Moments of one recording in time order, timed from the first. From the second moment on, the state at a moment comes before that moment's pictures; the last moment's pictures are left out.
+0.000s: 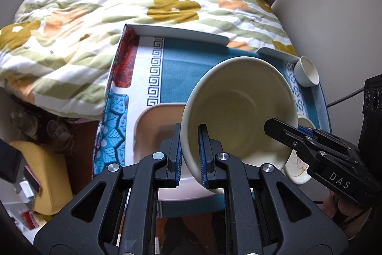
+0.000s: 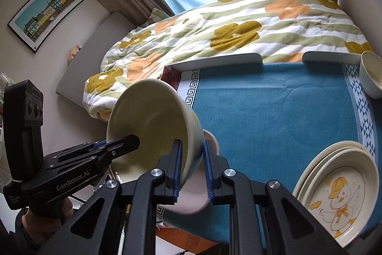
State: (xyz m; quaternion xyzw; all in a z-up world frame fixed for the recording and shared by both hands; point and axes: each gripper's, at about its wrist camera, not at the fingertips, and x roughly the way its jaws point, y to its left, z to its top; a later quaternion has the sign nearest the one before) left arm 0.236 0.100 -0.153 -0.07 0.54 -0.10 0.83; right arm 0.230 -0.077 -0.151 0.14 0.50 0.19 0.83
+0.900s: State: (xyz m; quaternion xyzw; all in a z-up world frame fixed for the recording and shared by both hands) left arm 0.249 0.115 -0.254 -0.03 0.63 -0.07 0.77; right arm 0.254 -0.036 -0.237 0.07 0.60 0.18 0.77
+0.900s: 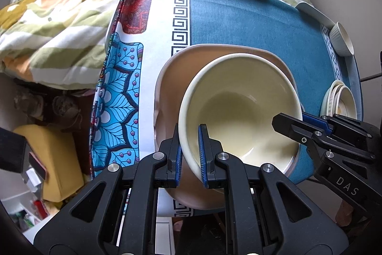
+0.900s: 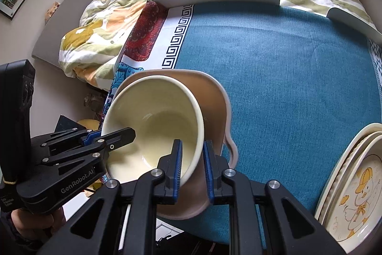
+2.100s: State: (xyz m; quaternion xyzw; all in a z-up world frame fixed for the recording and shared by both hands) left arm 0.217 0.095 -0.140 -0.05 0.52 -0.11 0.85; right arm 0.213 -0.090 -0.148 0.12 0.52 0.15 0.83
